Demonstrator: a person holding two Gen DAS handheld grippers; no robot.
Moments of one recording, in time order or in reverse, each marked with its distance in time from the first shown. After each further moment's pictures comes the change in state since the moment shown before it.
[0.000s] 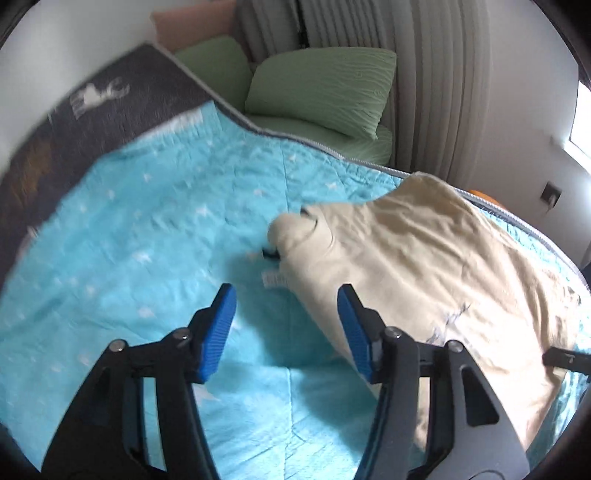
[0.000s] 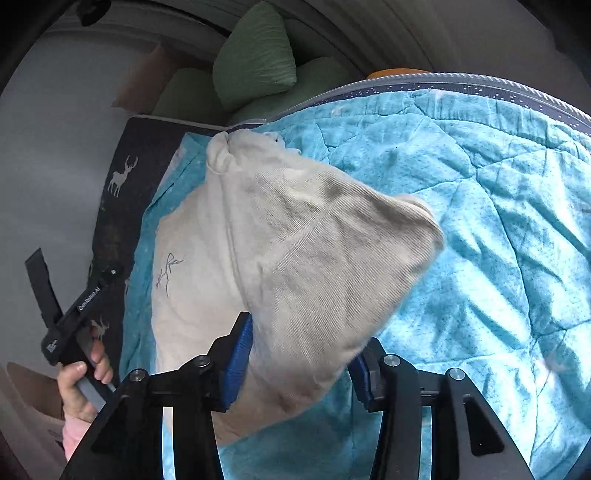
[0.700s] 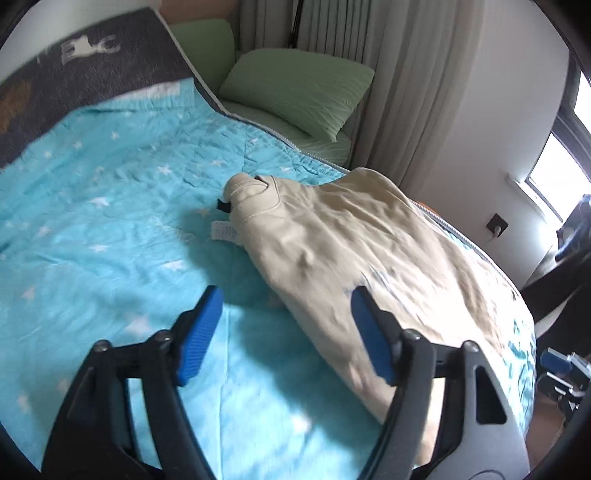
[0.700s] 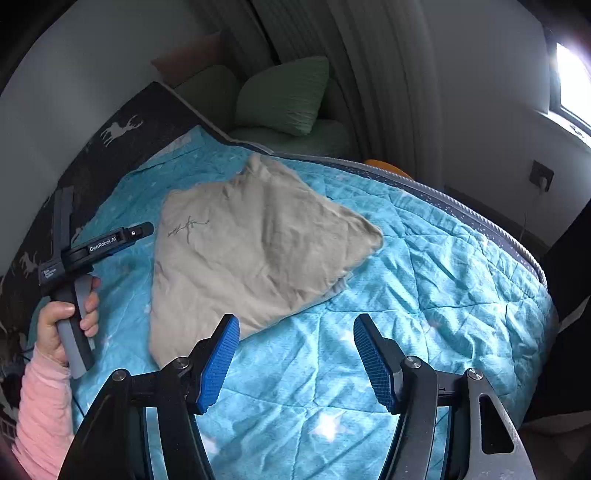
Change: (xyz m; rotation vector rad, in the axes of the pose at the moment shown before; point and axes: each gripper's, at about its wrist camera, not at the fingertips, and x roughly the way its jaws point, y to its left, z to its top) left arm -0.063 -0.031 -0.045 -0.106 -0.008 -0.205; right arm -0.095 0.074 -0.062 -0.378 -0.161 -0.344
